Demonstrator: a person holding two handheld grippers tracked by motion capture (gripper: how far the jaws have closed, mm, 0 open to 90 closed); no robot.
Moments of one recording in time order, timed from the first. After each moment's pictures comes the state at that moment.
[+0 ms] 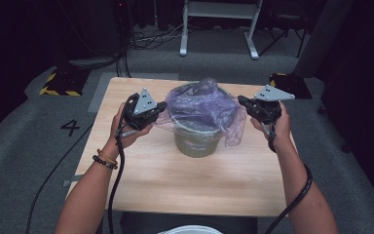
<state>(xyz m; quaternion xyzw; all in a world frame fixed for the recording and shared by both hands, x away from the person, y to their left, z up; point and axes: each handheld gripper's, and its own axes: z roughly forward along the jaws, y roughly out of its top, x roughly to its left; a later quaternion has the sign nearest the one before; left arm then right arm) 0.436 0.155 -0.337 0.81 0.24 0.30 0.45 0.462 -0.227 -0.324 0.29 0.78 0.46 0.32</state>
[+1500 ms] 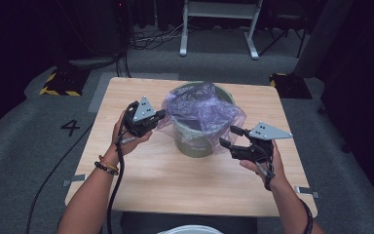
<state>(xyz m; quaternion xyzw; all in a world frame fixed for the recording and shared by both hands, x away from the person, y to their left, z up) 0.430 0.157 -0.362 0.81 0.24 0.28 0.46 0.371 -0.202 -0.363 0.29 0.77 0.53 0.21</state>
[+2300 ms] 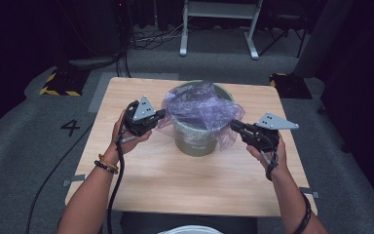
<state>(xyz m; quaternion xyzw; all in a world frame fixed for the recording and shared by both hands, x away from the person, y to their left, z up) 0.434 0.159 -0.363 0.81 0.24 0.28 0.46 0.398 -0.222 -0.359 0.30 0.76 0.53 0.24</state>
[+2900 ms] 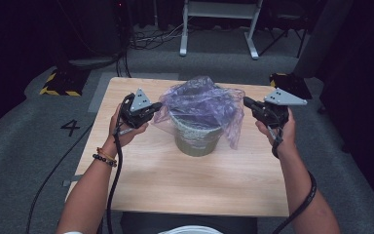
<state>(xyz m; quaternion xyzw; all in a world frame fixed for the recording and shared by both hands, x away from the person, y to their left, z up) 0.458 0.171 -0.361 0.80 0.27 0.29 0.45 0.442 -0.238 -0.318 0.32 0.75 0.49 0.32</state>
